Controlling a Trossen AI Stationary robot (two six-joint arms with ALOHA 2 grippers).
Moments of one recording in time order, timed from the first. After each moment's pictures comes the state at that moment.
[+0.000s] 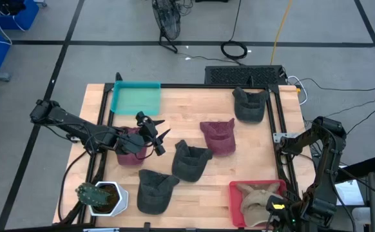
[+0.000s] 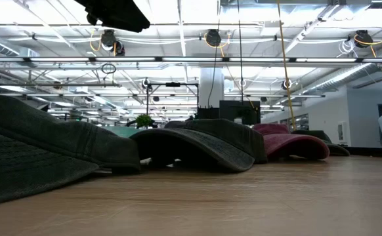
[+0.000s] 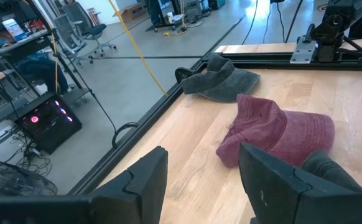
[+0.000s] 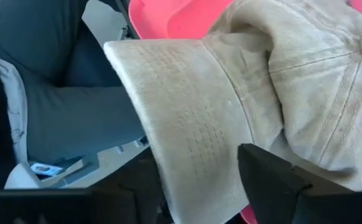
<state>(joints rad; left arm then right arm) -0.31 1.21 0.84 -0.08 -0.89 -0.11 1.23 1.59 1.39 -1.07 0.16 1.75</state>
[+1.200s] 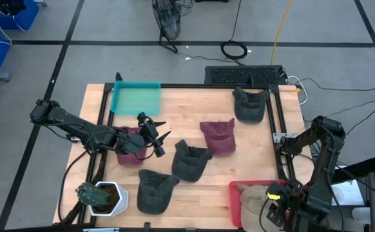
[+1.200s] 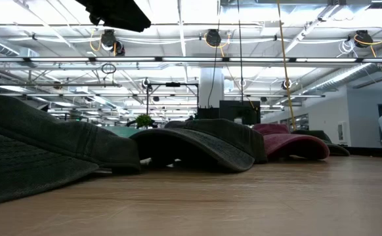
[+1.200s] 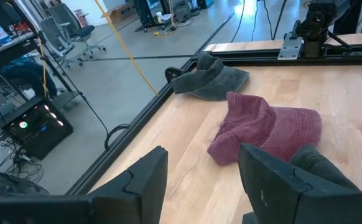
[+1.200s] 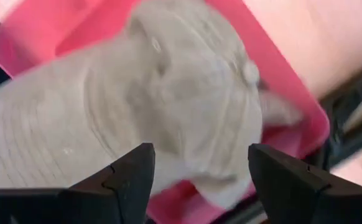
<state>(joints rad) -0.31 1.21 0.84 -0.07 -0.84 -0.09 1.17 1.59 1.38 -1.38 0.12 1.84</state>
